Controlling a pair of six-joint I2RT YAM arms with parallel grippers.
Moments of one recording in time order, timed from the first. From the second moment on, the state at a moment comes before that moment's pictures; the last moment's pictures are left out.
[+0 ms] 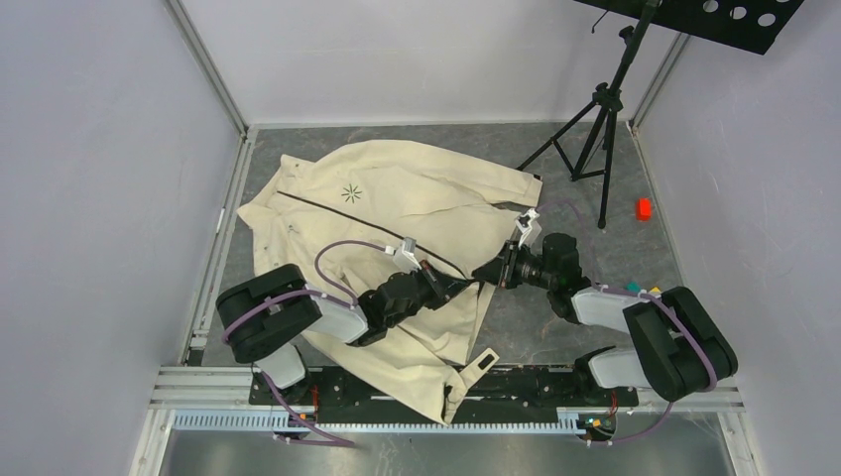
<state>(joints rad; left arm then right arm) -1.04 1.63 0.42 0.95 -0.20 -1.26 0.37 1.35 0.29 0.66 -0.62 0.65</state>
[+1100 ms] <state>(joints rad) -1.05 1.73 0.42 1.06 -0.15 -1.26 0.33 1.15 0.59 -0.14 -0.41 0.23</state>
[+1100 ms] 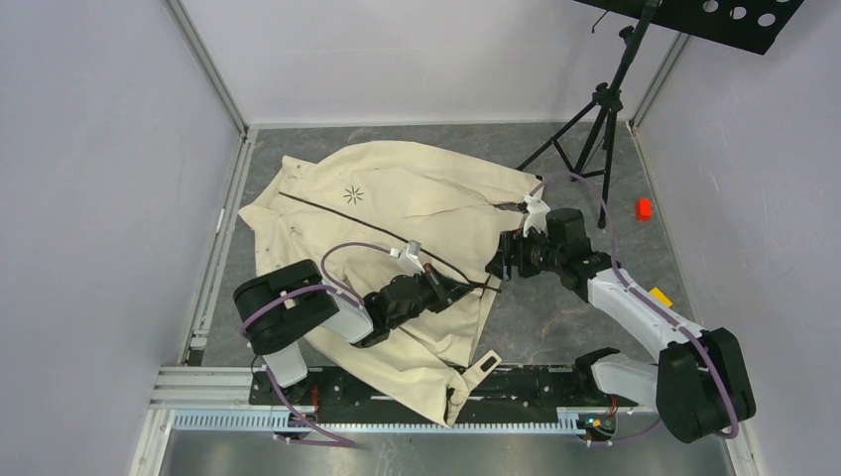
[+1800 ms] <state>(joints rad) -1.05 1.73 0.42 1.05 -0.16 -1.26 0.37 1.14 0.58 -0.27 -0.55 0.21</state>
